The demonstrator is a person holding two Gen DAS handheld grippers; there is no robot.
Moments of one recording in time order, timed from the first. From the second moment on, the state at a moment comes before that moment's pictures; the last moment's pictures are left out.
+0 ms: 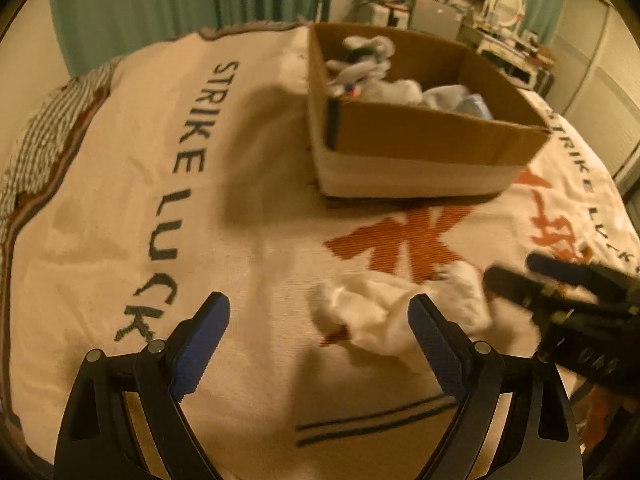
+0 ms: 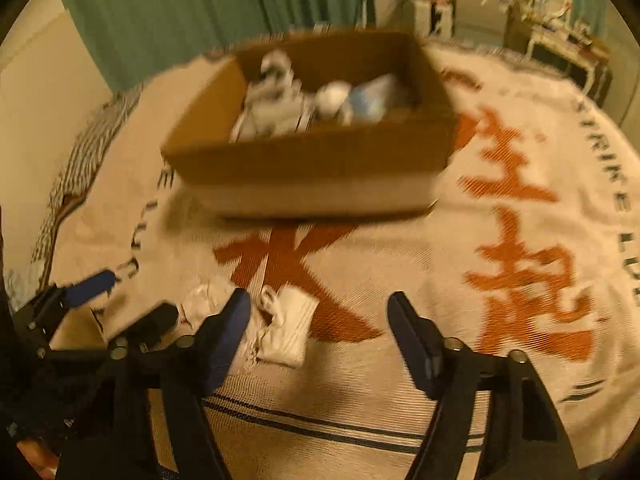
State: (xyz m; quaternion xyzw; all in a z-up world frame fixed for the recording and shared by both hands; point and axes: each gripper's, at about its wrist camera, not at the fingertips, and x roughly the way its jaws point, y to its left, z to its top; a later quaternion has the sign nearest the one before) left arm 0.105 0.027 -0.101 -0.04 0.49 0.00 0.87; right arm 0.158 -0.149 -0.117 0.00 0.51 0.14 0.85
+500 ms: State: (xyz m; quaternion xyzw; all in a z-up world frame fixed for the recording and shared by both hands) left arm 0.114 0.006 -0.114 -0.02 0.51 -0.03 0.86; right arm 0.162 -0.141 -0.145 0.03 0.54 0.16 0.83
